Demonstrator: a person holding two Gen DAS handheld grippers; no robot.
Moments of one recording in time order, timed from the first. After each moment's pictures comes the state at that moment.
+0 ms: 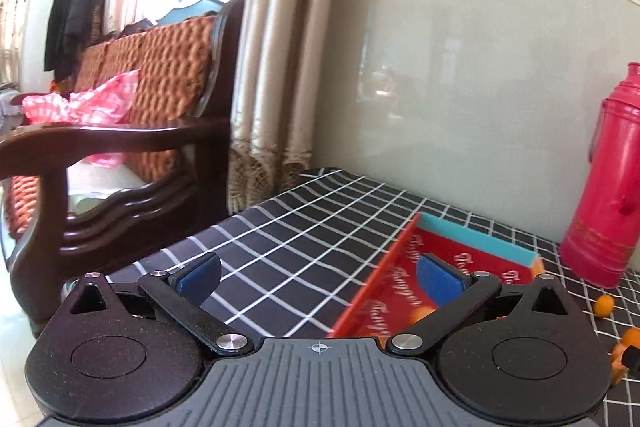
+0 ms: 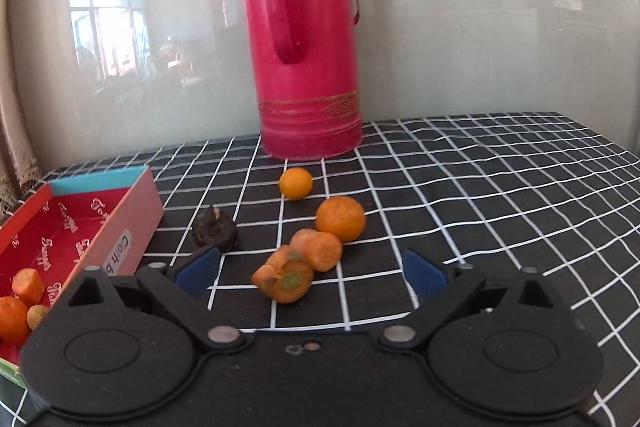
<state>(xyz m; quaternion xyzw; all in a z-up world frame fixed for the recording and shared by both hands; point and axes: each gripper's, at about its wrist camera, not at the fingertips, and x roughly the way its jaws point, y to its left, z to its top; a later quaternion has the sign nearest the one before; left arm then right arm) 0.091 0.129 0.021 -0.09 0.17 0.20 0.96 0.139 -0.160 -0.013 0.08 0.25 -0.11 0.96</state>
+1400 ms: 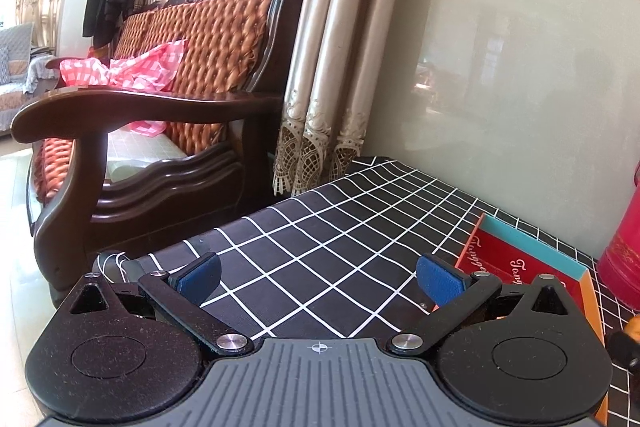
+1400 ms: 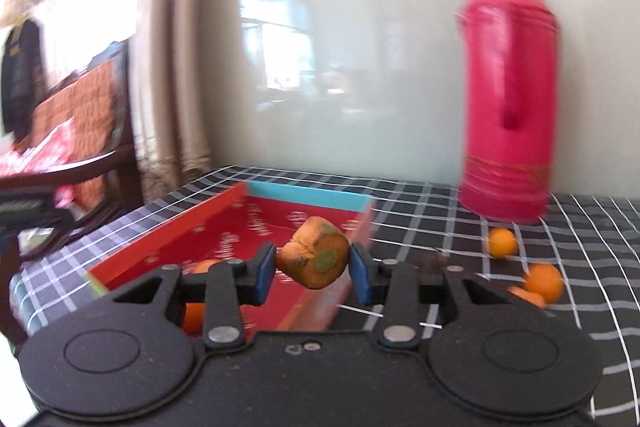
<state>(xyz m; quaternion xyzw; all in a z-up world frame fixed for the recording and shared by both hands) 0.087 0.173 0.006 -0.13 0.19 0.24 0.94 0.113 -0.069 0.010 -0.02 0.17 0.15 0.97</state>
